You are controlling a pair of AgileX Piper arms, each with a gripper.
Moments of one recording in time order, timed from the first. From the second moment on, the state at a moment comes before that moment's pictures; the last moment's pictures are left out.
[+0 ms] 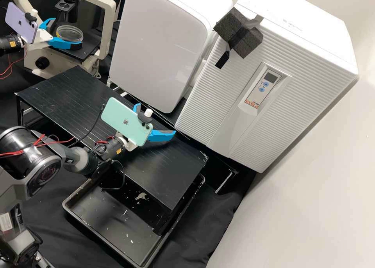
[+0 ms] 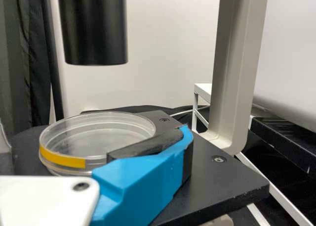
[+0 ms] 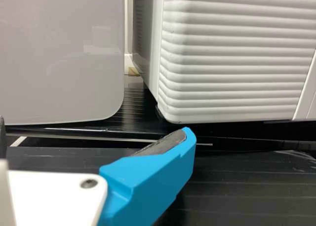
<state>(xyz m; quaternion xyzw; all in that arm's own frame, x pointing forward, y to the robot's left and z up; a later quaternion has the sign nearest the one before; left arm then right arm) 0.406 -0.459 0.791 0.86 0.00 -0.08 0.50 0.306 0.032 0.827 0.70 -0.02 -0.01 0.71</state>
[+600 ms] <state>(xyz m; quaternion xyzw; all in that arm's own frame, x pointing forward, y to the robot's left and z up) 0.405 -0.461 0.779 0.86 -0.03 -0.08 0.50 0.306 0.032 0.827 0.70 -0.02 -0.01 0.71</state>
